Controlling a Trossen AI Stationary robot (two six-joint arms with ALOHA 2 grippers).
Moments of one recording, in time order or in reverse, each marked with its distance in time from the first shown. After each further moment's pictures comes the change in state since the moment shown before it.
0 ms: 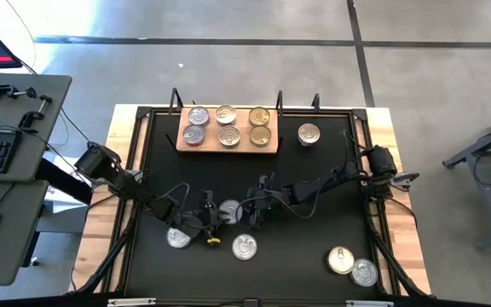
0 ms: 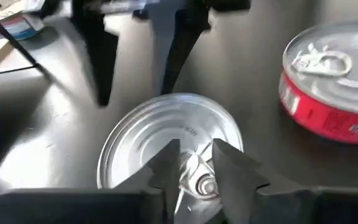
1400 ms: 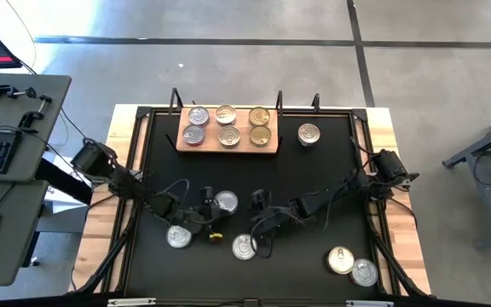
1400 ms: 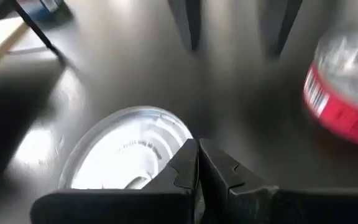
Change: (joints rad) left arm 0.025 -0.058 0.026 -0.082 0.002 -0.050; right arm 0.143 -0.062 0.000 0.012 0.033 -0.627
